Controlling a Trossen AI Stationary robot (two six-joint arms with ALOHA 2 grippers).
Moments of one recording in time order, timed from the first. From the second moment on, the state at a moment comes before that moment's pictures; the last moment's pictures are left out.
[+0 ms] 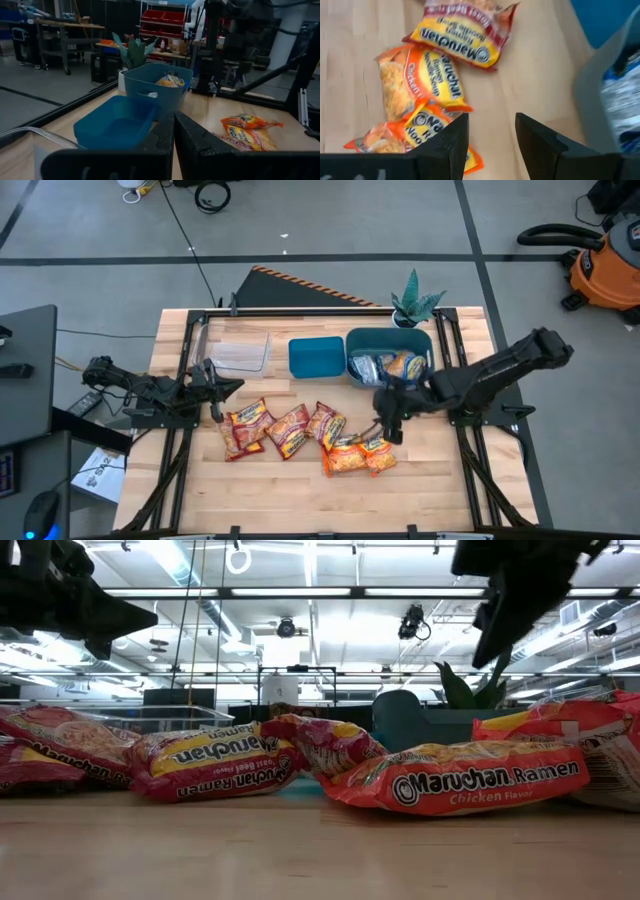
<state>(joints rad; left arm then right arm) -0.38 0.02 0.06 0.01 -0.70 -0.12 0.30 1.27 0.88 -0.63 0.21 0.47</state>
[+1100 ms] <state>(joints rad) -0.38 0.02 0.06 0.01 -0.70 -0.12 0.69 1.73 1.24 -0.77 0.36 1.02</state>
